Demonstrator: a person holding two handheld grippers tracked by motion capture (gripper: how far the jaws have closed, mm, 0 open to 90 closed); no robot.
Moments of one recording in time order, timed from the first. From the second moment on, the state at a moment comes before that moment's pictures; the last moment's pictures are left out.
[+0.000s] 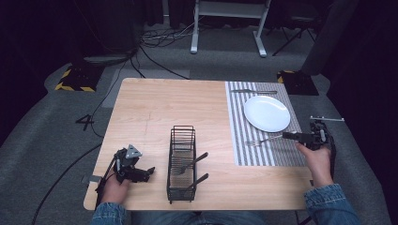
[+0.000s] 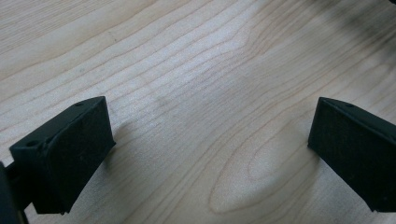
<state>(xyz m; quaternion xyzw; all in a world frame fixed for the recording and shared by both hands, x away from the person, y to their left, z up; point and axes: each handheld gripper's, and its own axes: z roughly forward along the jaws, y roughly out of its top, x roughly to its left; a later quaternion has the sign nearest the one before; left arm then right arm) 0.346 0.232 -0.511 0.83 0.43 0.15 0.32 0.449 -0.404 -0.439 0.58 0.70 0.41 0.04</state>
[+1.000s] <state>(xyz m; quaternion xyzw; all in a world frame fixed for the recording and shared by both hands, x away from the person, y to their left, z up) 0.346 0.232 -0.511 0.83 0.43 0.15 0.32 0.457 -0.425 -0.473 0.62 0.70 0.34 0.06</state>
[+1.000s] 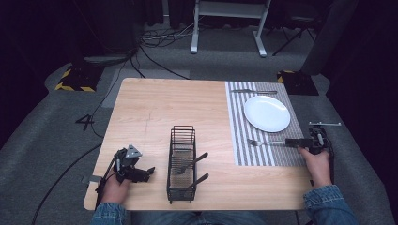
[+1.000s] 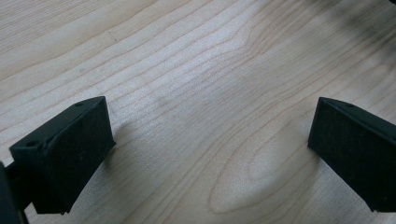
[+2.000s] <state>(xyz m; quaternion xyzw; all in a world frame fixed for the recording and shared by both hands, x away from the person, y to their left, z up) 0.345 0.232 -0.511 0.83 0.43 0.15 0.32 0.452 -0.410 -0.480 0.62 0.71 0.34 0.06</state>
